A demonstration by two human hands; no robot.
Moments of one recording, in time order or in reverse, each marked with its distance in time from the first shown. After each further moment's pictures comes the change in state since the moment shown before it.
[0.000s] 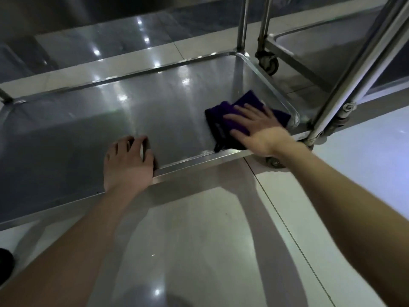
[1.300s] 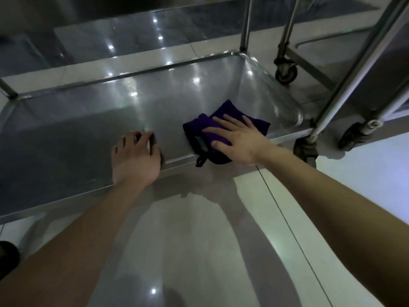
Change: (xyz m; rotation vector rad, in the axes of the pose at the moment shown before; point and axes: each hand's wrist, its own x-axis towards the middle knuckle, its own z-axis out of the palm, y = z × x) left_hand 0.030 -0.013 0.004 0.048 0.095 -0.017; right_hand 0.042 -0.068 0.012 0.064 -0.085 -0.185
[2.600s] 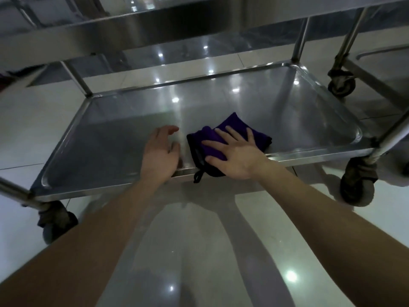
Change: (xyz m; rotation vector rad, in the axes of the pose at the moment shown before) left_hand -0.005 -0.048 -0.043 -0.466 0.071 -0.046; right_hand 0.051 -0.102 0.031 -0.048 -0.024 -0.156
